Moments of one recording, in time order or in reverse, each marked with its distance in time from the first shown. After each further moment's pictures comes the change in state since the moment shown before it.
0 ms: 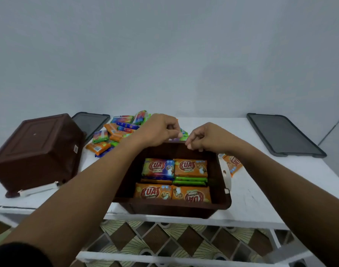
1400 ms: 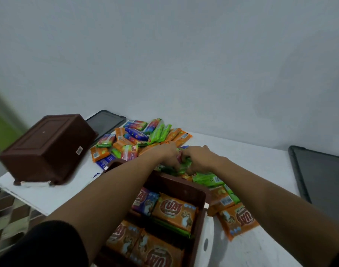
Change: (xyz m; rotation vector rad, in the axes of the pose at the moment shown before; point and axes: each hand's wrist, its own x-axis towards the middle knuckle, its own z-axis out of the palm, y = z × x) left_hand 0.120 -0.047 0.073 0.361 -0.384 -0.758; right_hand 0.185 0.111 0.004 -0.738 -0.293 -0.304
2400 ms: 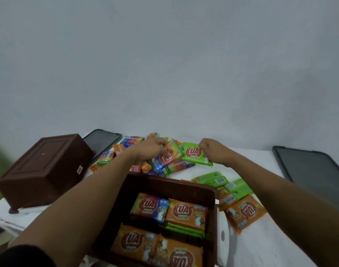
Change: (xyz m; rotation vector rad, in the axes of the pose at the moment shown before) left_hand -0.041 -0.063 -0.046 -0.665 0.090 0.254; right_hand -0.056 -0.008 -0.053 0.702 0.292 0.281
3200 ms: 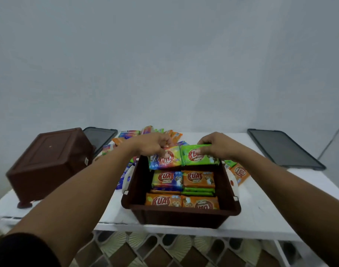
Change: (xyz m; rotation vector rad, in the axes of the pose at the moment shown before) left_hand -0.100 -0.028 -0.032 0.238 -0.325 0.280; right_hand -0.132 -0.091 0.043 -0.162 0.079 0.098
